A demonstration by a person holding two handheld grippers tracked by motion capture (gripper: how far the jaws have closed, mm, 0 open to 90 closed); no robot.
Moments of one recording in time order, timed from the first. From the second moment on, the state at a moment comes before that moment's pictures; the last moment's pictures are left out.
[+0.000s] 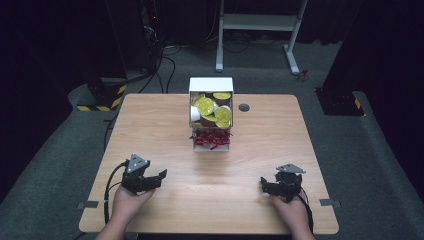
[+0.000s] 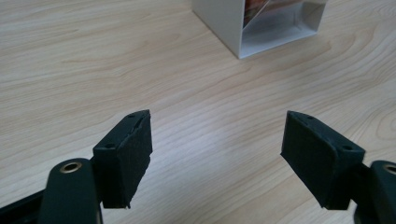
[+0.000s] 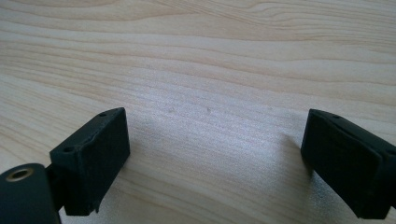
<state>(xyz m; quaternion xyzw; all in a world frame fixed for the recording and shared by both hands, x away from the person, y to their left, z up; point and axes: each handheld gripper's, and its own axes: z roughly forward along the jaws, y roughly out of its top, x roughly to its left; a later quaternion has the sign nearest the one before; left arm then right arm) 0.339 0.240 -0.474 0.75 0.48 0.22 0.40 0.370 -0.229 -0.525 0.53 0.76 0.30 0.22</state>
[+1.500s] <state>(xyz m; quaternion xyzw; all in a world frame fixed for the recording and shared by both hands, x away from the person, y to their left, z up) 0.375 0.185 -0.445 0.74 0.45 0.23 0.45 0.368 -0.230 -0.525 0.52 0.77 0.31 0.22</state>
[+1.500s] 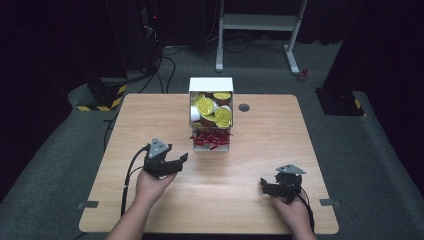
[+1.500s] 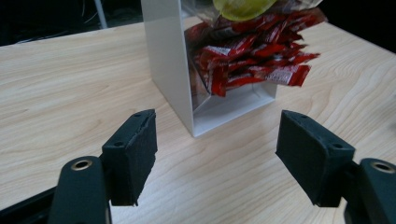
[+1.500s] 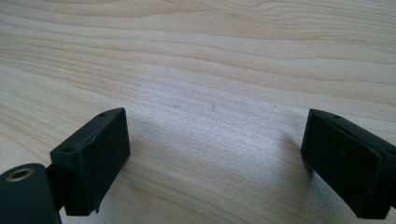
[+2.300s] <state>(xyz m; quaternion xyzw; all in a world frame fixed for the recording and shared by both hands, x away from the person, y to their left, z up) 0.396 0.161 -0.439 0.74 0.43 0.24 0.46 0.367 -0.229 -0.525 0.52 0.77 0.31 0.21</state>
